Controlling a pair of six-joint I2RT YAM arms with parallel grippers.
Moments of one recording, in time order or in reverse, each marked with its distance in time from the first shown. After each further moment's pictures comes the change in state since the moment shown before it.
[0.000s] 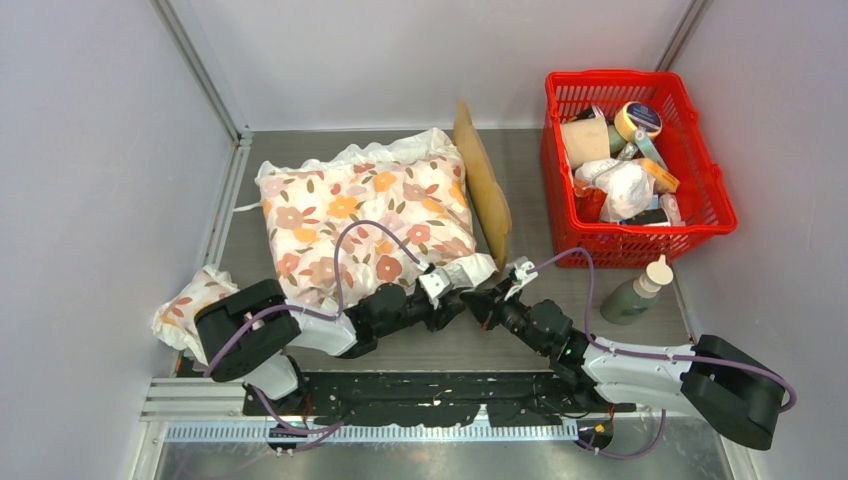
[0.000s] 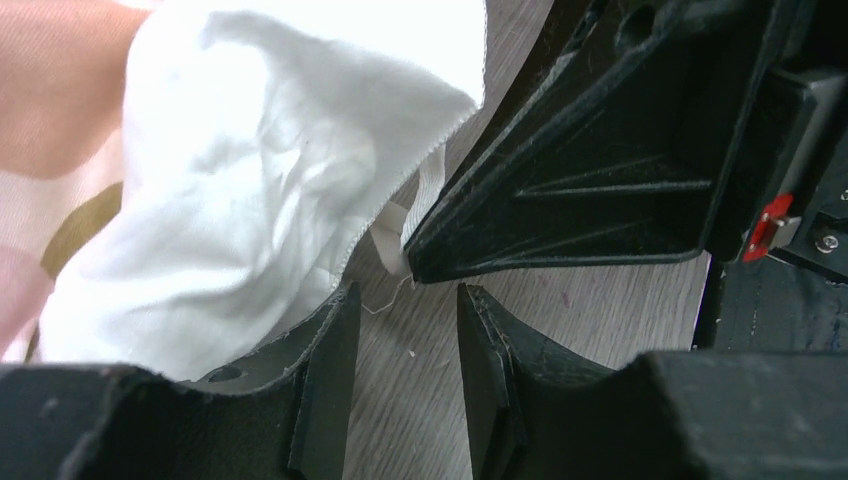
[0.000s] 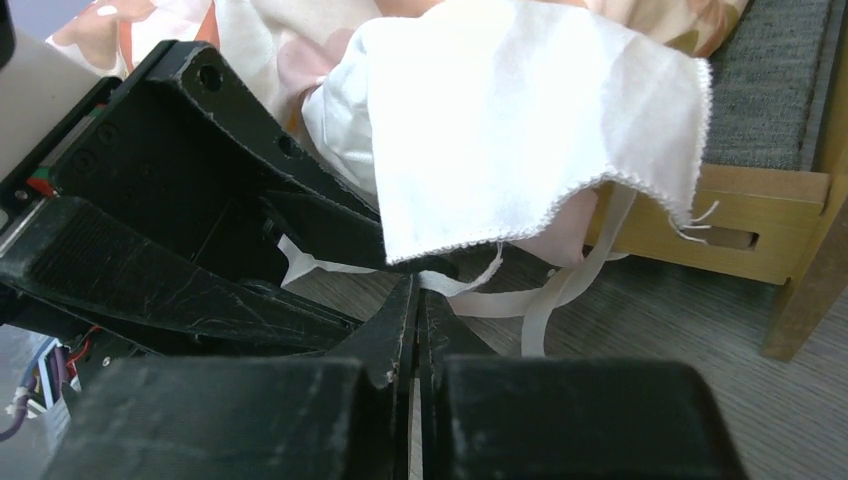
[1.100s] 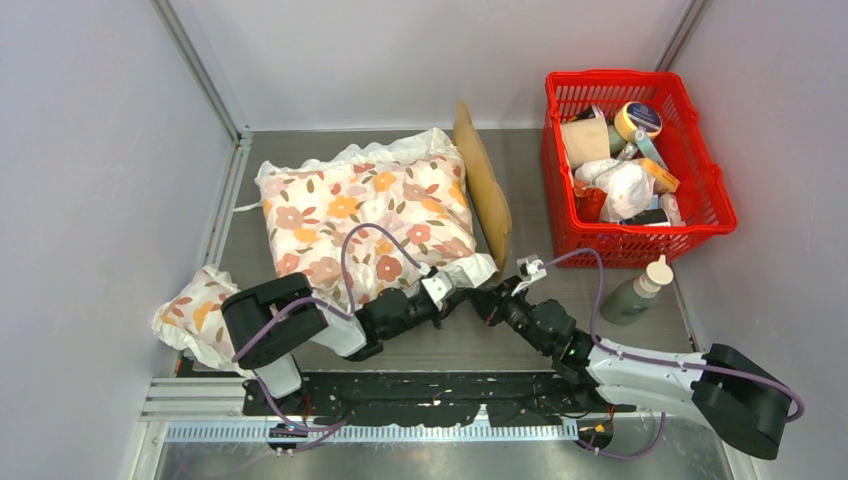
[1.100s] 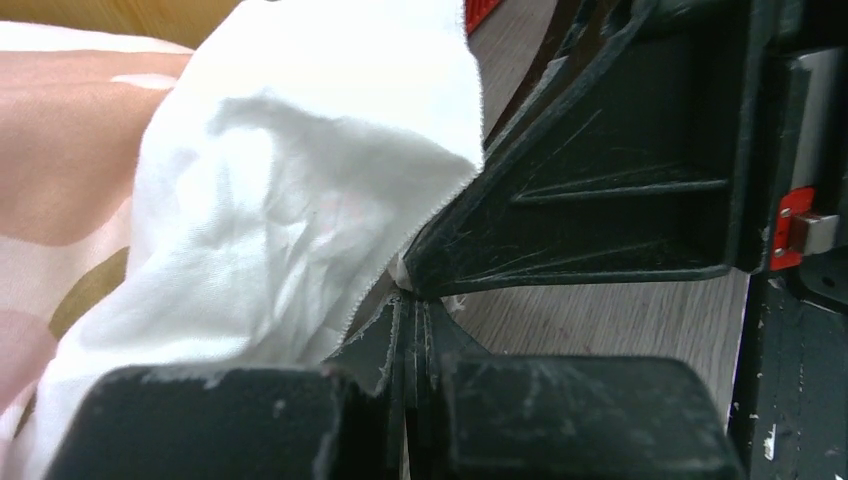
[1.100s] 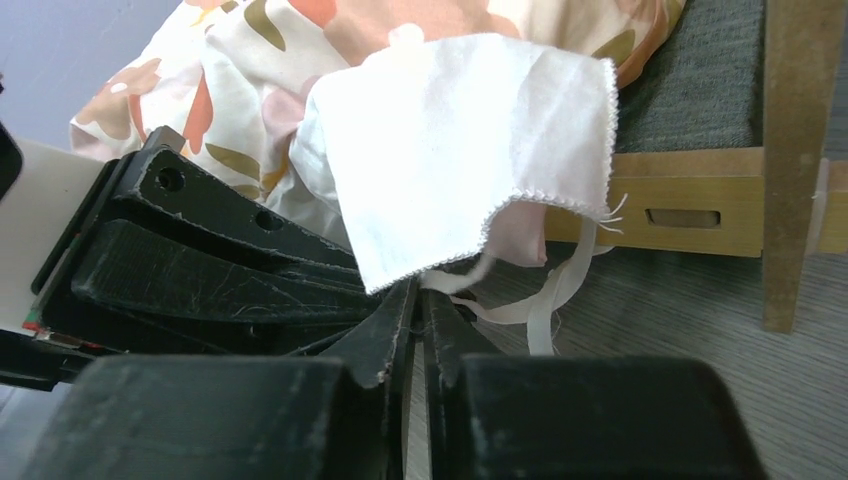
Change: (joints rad) left arm -0.019 0.146 -0.013 0.279 -0.051 0.065; right arm -0.013 -0.056 0.002 -0.058 0.052 0.137
